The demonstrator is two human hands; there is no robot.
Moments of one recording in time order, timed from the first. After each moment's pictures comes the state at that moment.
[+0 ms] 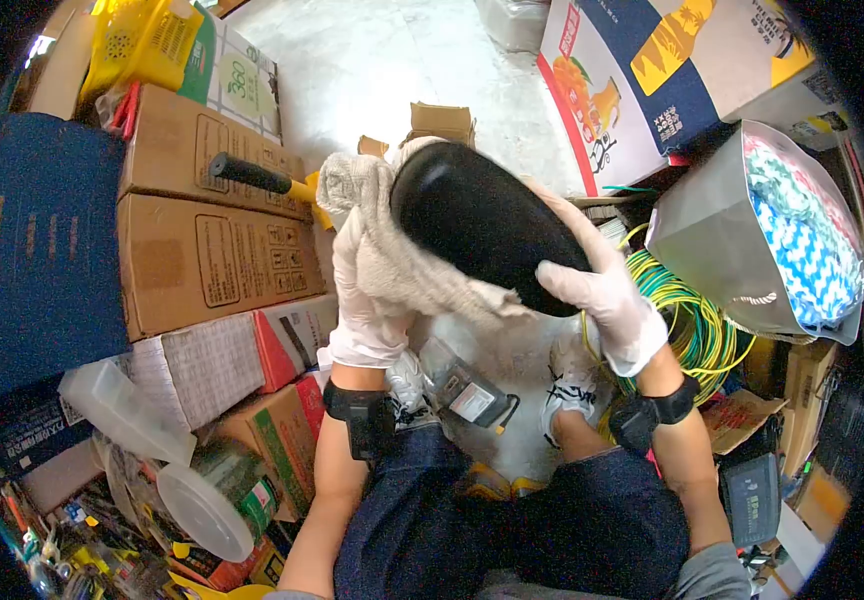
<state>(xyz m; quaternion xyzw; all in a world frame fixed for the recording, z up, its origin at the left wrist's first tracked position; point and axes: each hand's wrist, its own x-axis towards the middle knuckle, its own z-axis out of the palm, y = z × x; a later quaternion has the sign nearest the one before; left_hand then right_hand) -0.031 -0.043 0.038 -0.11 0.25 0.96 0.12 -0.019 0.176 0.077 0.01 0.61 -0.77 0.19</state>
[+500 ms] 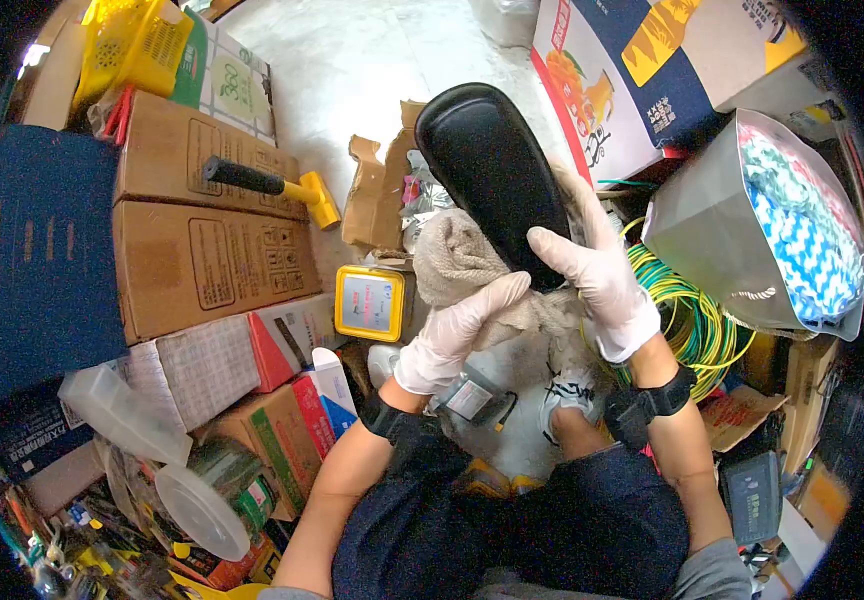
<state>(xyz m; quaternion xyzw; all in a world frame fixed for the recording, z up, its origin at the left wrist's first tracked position) 0.006 0.014 0.029 -0.11 0.38 0.86 0.33 -0.029 0.177 0.060 0.02 0.63 -0.77 0.09</state>
